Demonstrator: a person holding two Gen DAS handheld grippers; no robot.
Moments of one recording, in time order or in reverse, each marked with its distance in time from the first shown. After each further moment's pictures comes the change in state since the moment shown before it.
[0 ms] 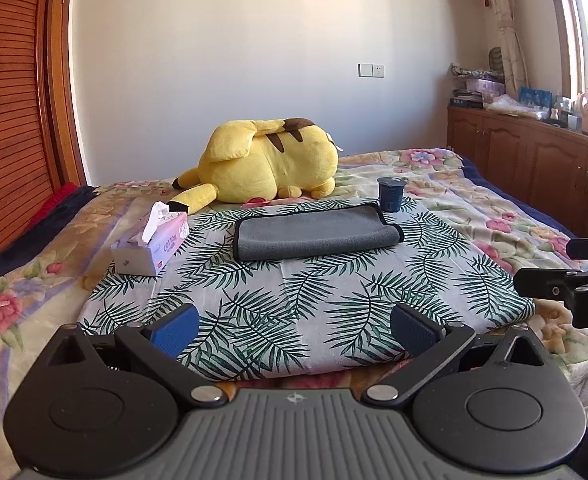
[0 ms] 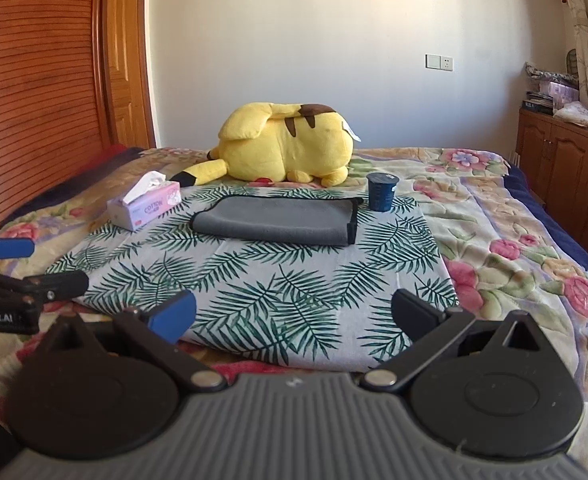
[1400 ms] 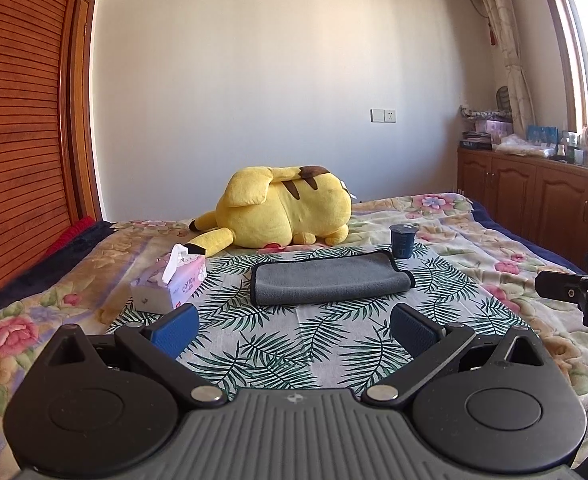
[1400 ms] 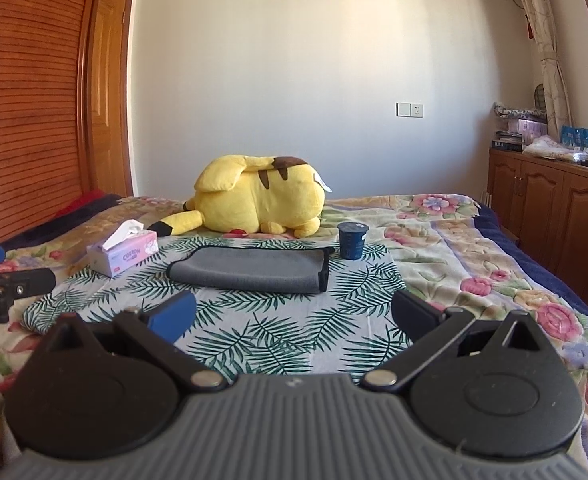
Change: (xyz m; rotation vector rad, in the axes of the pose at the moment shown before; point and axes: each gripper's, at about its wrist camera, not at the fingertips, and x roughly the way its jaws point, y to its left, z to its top) left arm -0.023 0.007 0.003 -0.020 -0.149 0.036; right arm -0.020 -0.008 -0.003 0.014 -0.175 -0.077
